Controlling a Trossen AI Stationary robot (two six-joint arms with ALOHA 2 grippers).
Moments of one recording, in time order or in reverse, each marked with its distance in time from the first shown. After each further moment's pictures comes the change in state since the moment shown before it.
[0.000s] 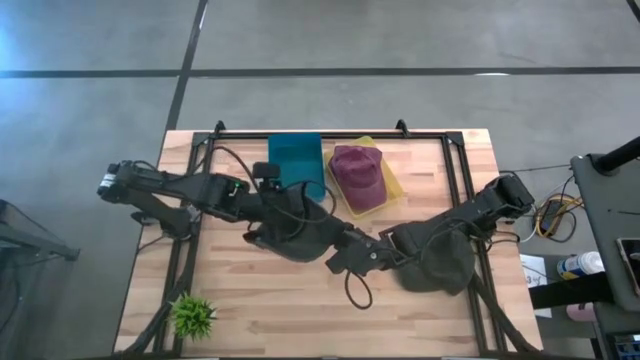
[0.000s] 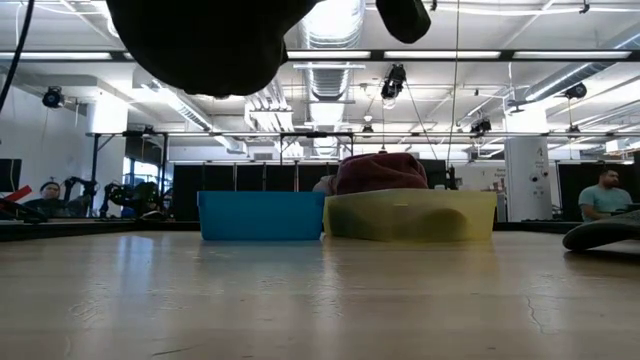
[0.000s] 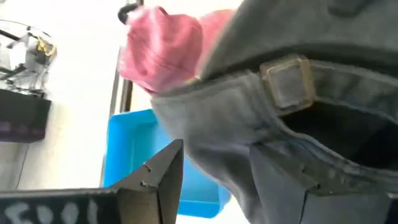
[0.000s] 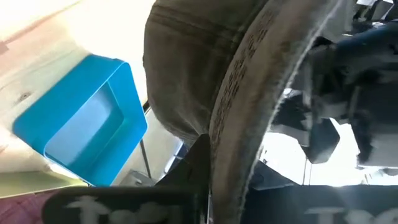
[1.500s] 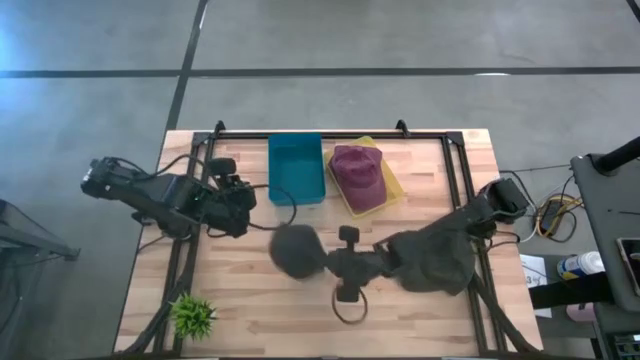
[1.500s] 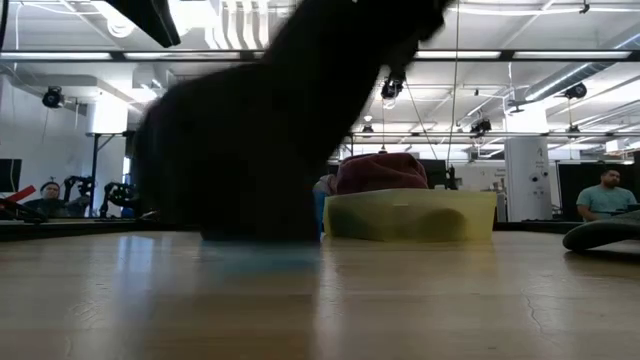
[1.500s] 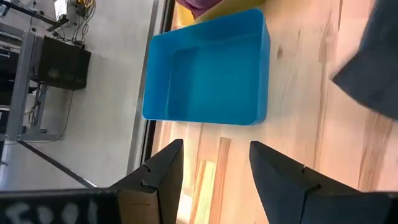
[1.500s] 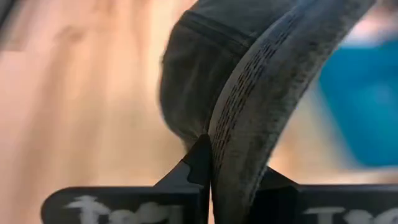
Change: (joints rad) left arm -0.100 -0.191 -0.121 -0.369 -0.182 -0.284; right arm 0.025 0.049 -0.090 -0.180 -0.520 1.718
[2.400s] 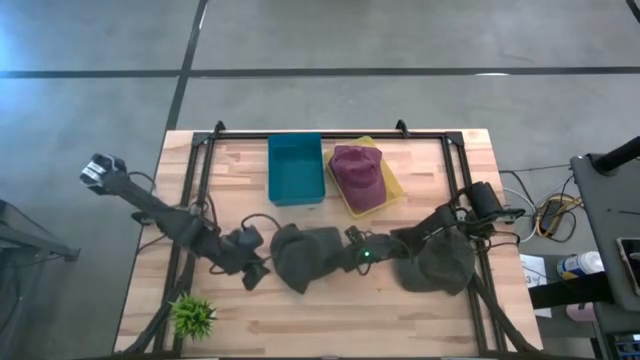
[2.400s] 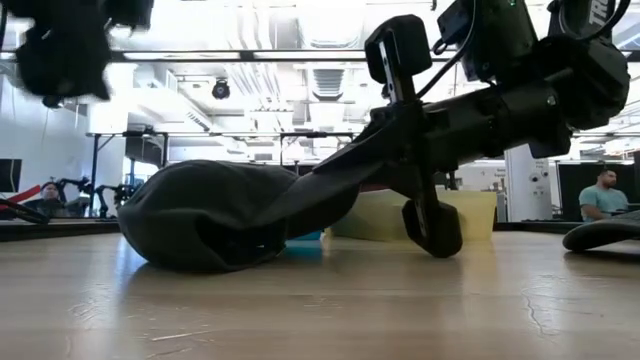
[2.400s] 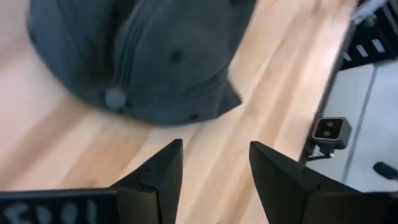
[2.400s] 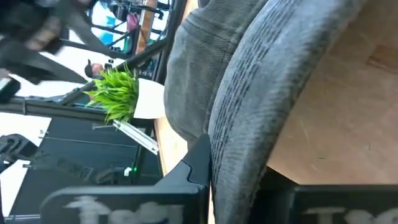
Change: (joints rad) left arm -0.218 -0.075 -0.550 0.877 0.518 -0.926; right arm -0.115 0.218 -0.602 1.302 -0.262 1.090
